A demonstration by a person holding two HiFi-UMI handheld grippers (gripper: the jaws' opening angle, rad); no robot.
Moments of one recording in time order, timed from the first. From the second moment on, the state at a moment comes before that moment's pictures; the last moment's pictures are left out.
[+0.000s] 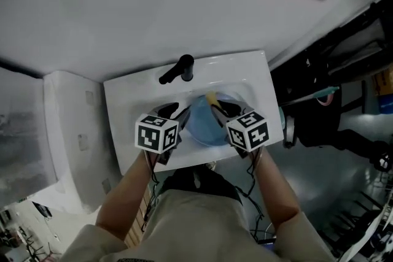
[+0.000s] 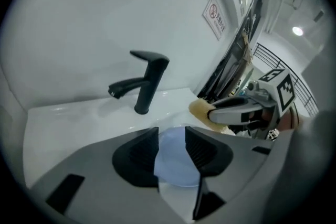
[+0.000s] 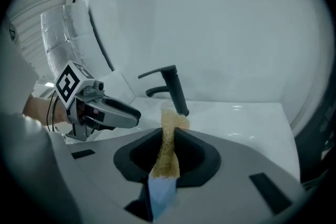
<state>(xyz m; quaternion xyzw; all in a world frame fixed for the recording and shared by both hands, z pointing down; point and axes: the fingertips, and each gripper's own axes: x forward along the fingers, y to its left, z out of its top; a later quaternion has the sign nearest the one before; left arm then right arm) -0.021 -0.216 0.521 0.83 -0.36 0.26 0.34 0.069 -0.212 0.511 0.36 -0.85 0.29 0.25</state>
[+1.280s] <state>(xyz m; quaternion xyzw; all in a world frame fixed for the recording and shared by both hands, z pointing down) -0.016 -0.179 0.729 0.71 -0.31 0.28 0.57 0.012 -0.196 0.719 0.20 -0.82 0.30 0.45</state>
